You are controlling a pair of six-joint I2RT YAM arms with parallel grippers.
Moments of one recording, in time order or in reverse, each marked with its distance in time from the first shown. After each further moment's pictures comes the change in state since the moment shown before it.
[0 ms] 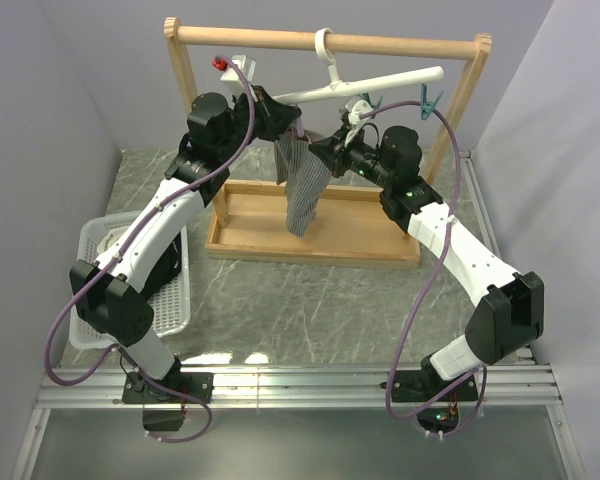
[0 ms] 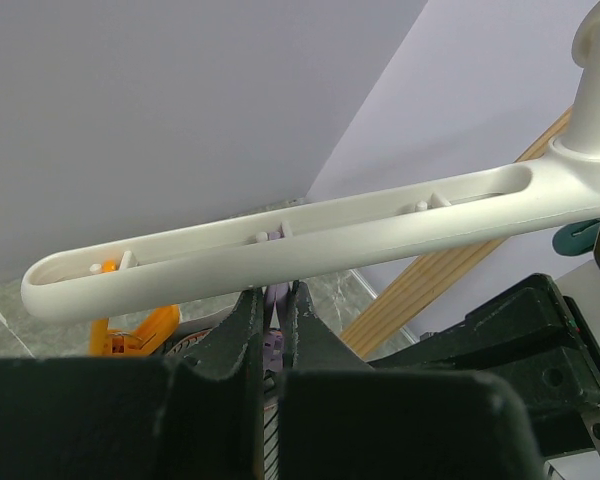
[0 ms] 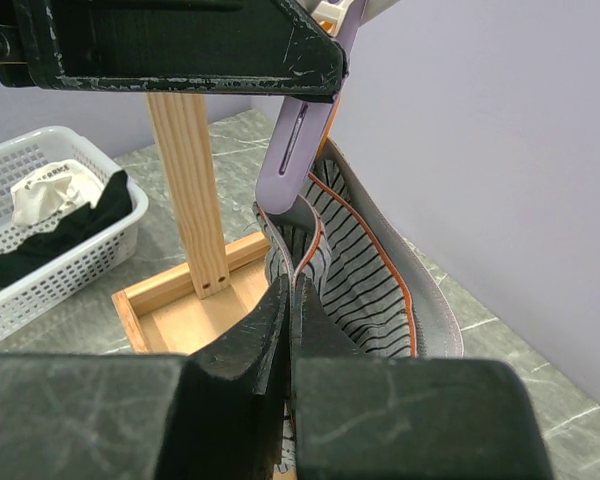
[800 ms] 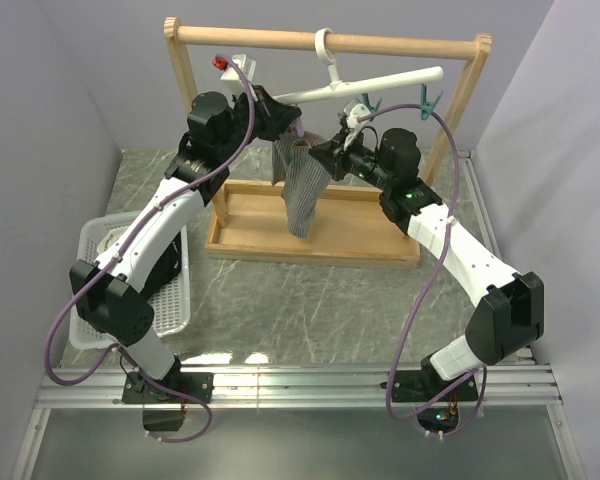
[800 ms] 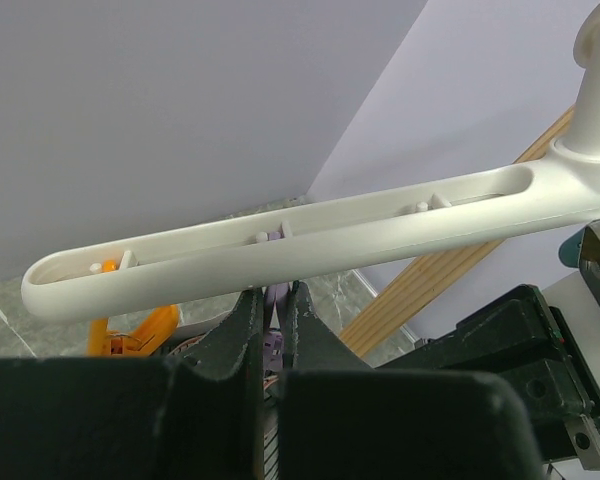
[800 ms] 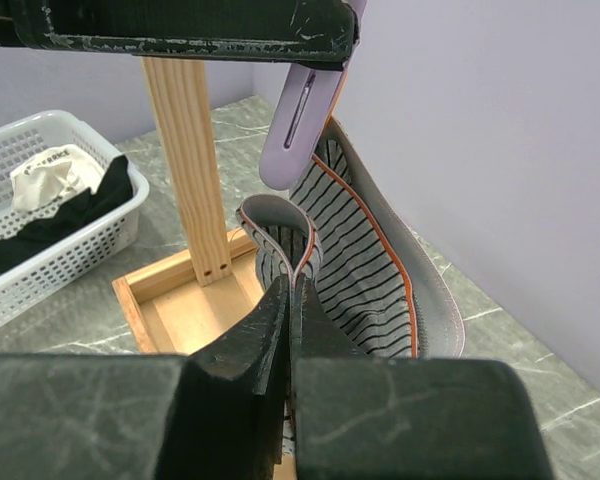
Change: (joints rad) left arm 0.000 0.002 0.010 -0.015 0.000 0.001; right arm 0.000 -0.004 -0.019 -0.013 -0.008 -0.016
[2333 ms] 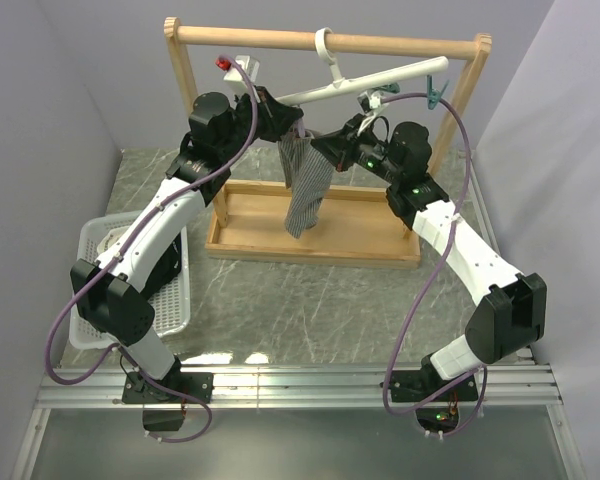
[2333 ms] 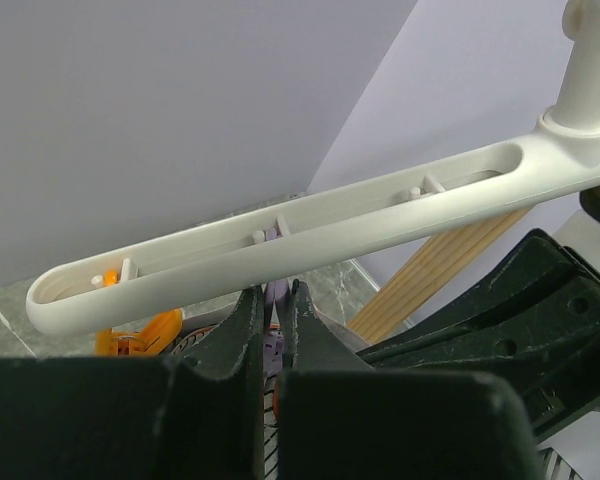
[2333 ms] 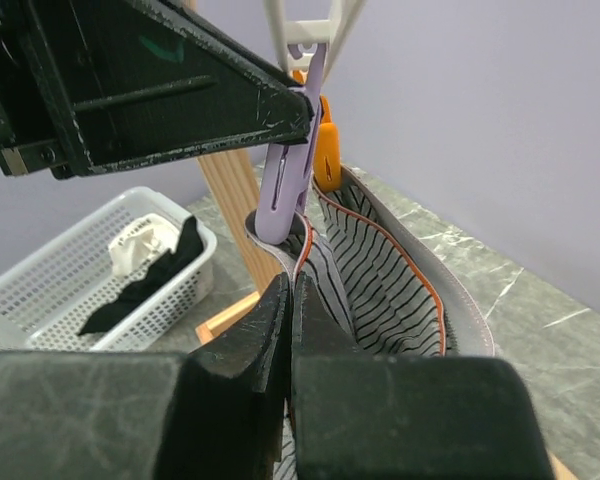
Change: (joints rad) left arm -0.004 0.003 0.000 0.003 0.011 0.026; right arm -0.043 0.000 0.032 0.055 -0.043 0.289
